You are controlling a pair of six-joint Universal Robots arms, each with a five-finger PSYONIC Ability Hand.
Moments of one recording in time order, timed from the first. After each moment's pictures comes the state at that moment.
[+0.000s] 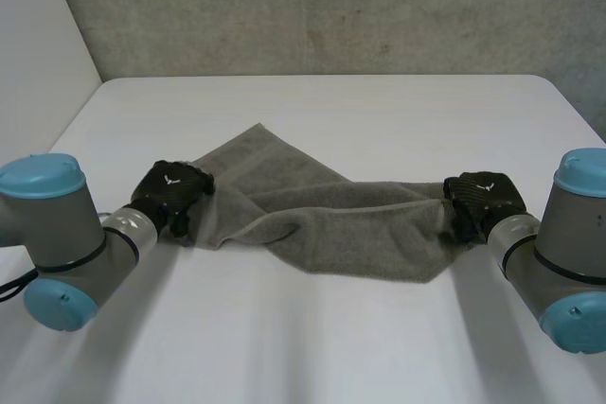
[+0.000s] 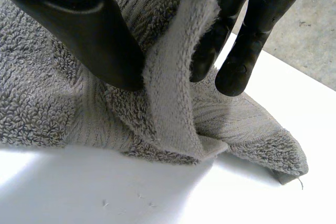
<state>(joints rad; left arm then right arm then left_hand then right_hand) 4.47 -2.17 -1.60 3.45 -1.32 3.60 1.85 -1.08 1.66 -0.21 1.52 2.88 0.59 0.58 0.58 0.59 0.57 1.23 1.33 1.33 1.33 1.13</state>
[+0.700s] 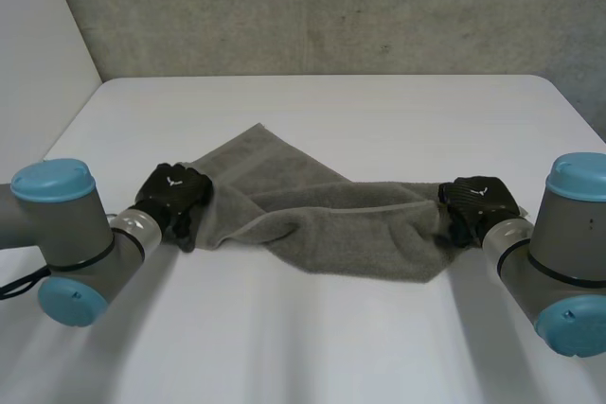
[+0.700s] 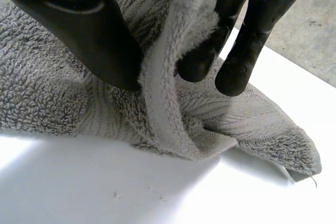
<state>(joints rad) 4.47 -2.25 -1.56 3.50 -1.32 3.60 1.87 -1.07 1.66 -0.21 1.52 2.85 1.02 1.02 1.02 1.02 0.78 1.23 1.33 1.33 1.33 1.13</state>
